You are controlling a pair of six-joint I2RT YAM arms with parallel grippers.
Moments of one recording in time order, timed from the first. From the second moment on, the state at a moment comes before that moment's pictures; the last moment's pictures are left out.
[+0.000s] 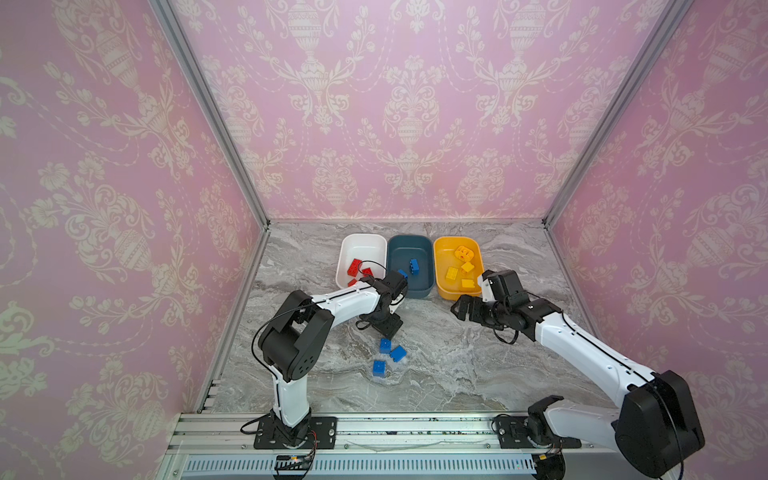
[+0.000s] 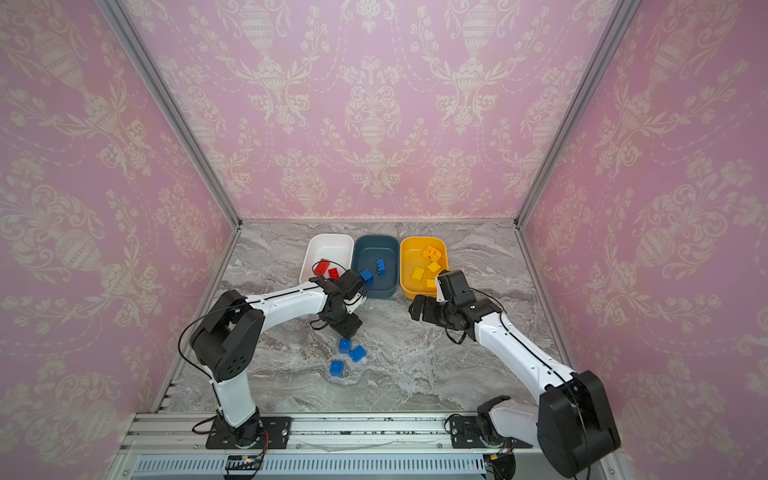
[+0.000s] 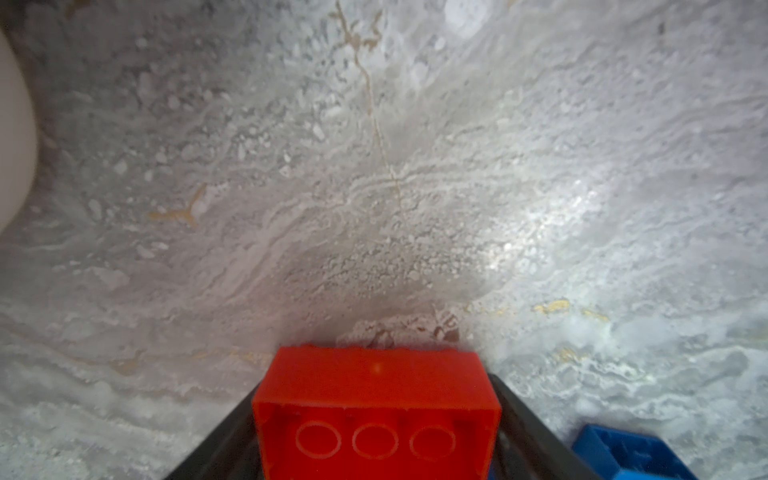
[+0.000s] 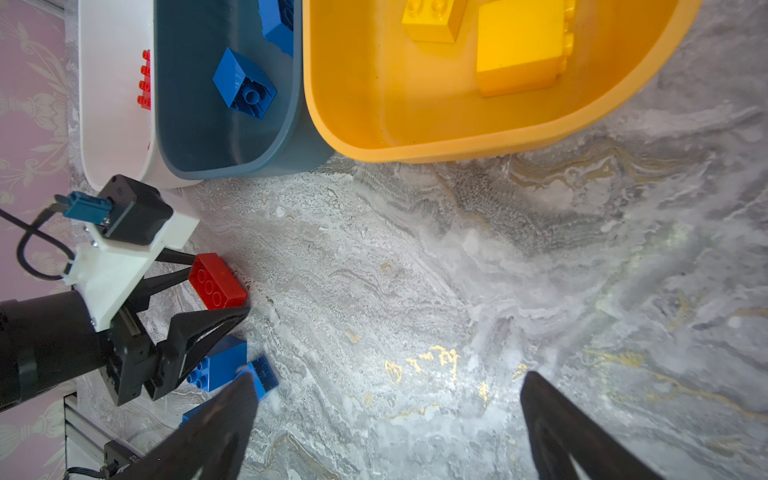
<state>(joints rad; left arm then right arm) -0.65 1.86 1.20 -0.77 -0.02 -0.03 0.35 1.23 0.79 -0.51 -0.19 0.58</state>
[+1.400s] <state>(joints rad) -0.38 1.70 1.33 -0.54 -0.20 -0.02 0.38 1.23 0.81 -0.51 -0.20 0.60</state>
